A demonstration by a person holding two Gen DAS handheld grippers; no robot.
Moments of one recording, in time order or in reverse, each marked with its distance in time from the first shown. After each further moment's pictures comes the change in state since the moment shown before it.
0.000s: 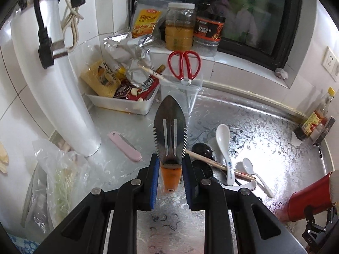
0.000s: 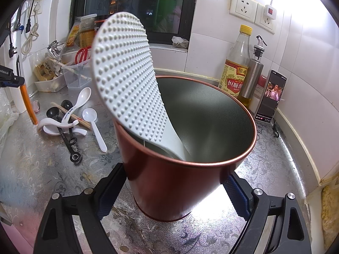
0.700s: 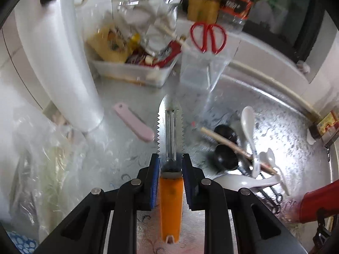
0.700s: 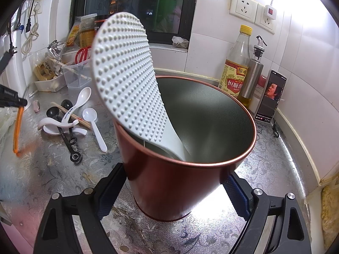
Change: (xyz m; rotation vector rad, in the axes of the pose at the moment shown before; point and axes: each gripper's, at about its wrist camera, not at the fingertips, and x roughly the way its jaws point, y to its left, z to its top) left arm 0.046 0.030 -0.022 -0.086 0.115 0.028; right arm 0.000 0.000 0.000 0.000 0.000 0.000
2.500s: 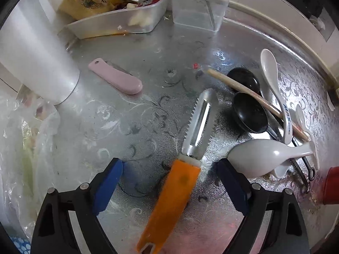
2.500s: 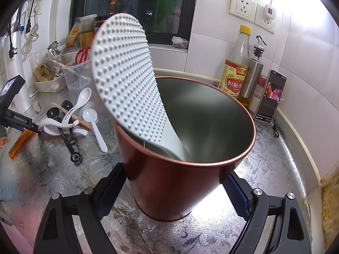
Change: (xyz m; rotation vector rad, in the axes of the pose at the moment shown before) left arm 0.072 -0.015 -0.024 0.084 0.282 0.052; right arm -0.002 -0.001 -0.002 0.001 -0.006 0.007
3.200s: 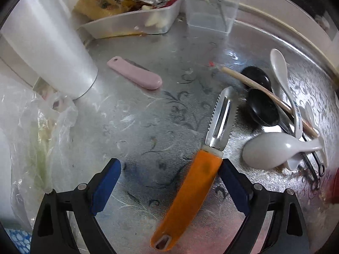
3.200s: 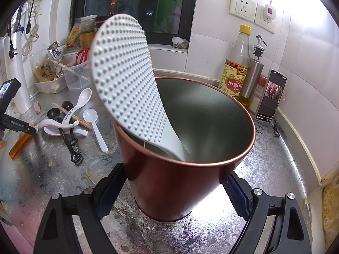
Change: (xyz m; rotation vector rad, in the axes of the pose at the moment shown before) left arm -0.005 0.003 -0.013 -0.015 -0.020 0.079; right arm -0.002 0.000 -0.001 0.000 -0.001 0.000
